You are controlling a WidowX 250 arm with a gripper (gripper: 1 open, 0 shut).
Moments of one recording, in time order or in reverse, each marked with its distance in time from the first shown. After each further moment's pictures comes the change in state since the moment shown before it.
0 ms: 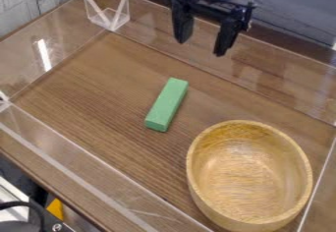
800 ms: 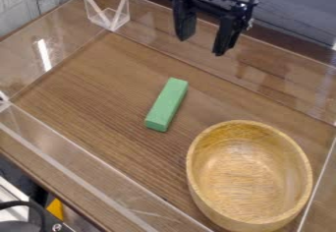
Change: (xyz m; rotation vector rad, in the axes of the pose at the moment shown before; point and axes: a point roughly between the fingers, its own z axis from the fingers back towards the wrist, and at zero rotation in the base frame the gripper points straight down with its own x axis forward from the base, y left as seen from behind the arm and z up) arm -0.012 0.002 0.011 -0.013 0.000 -0.116
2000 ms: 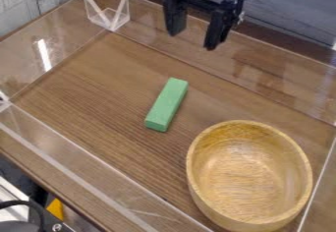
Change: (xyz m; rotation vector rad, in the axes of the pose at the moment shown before) arm 0.001 0.007 0.003 0.009 -0.027 0.052
